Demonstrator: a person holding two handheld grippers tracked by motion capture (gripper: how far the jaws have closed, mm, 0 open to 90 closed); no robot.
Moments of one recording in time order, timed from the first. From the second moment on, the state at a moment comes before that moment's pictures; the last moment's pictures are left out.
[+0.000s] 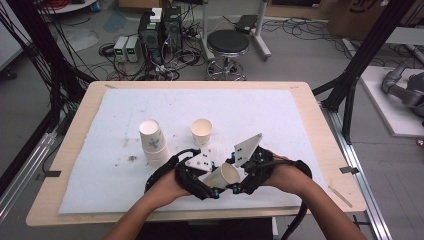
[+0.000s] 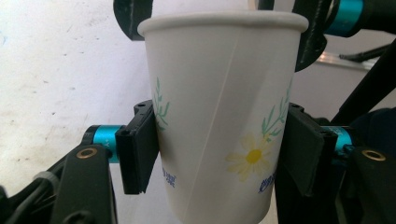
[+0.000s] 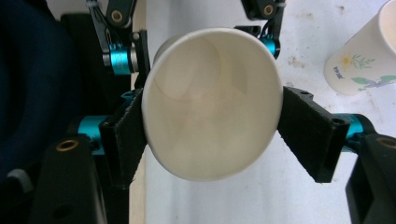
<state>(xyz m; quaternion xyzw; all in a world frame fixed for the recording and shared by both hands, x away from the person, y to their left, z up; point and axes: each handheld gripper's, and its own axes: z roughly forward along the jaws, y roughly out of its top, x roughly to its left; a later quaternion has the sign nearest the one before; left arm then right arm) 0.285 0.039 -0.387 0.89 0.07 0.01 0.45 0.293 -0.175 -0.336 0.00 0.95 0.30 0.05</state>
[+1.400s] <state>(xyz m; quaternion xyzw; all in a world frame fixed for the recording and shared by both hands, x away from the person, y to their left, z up) 0.293 0.057 -0.423 0.74 0.17 0.12 0.64 0.278 -0.327 -0.397 0.28 0.79 0.51 0.18</state>
